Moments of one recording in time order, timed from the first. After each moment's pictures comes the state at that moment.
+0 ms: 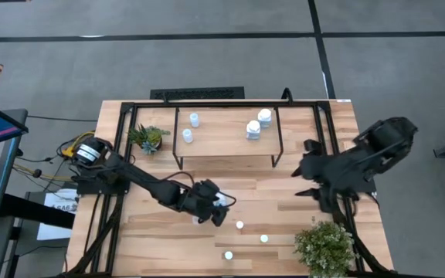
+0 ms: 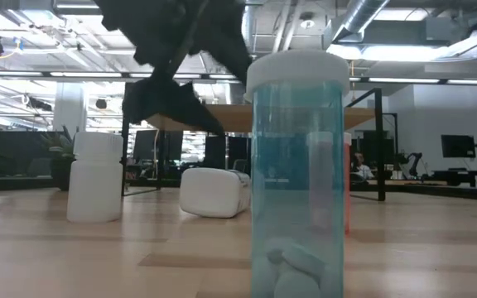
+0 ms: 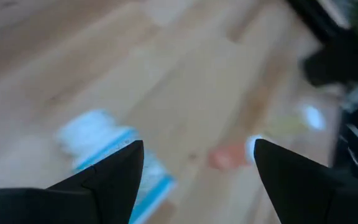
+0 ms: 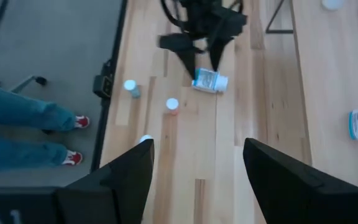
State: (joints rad) left arm -0.39 1.77 1.10 -0.14 -0.37 -1.07; right arm 0.56 1.49 2.12 -1.57 0.24 0.46
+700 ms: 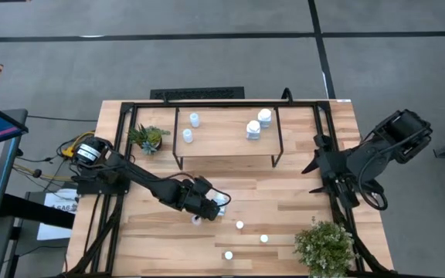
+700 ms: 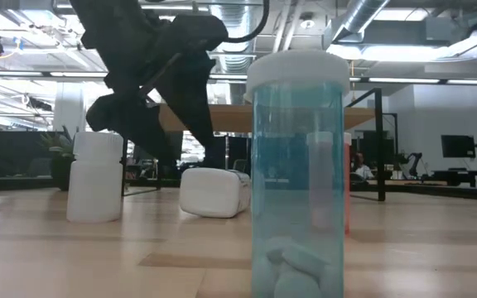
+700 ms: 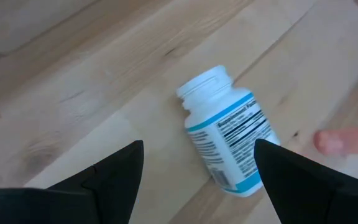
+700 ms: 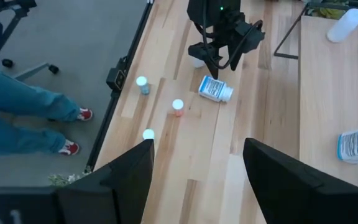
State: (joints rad) left arm -0.37 1.77 1.10 -0.44 -0.37 -1.19; right arm 0.62 1.39 2.12 -1.57 0.24 0.33
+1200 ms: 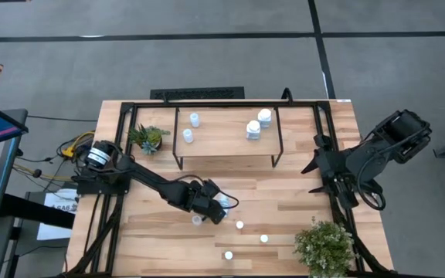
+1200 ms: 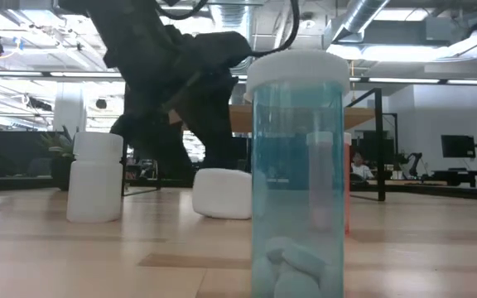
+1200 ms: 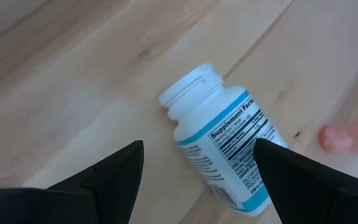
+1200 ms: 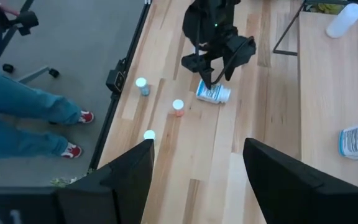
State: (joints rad) left arm -0.35 1.88 1.15 -0.38 -0.32 -1.08; right arm 0.62 1.39 2.12 -1.57 0.24 0.36
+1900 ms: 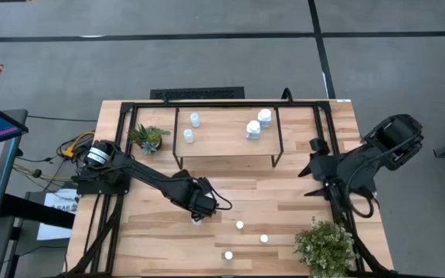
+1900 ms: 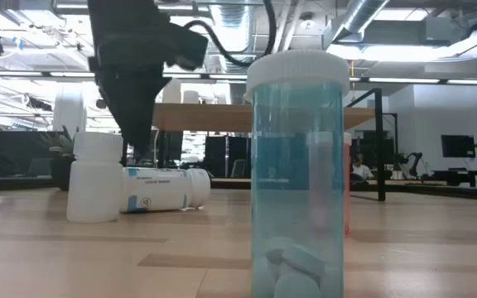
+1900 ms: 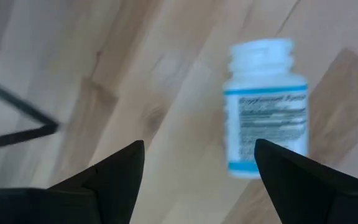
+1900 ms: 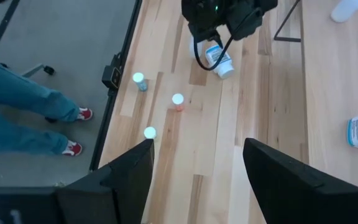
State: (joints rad) left arm -0.35 1.87 1.37 -1.05 -0.29 -0.85; right arm 0.62 1.42 2.10 -1.57 0.24 0.41
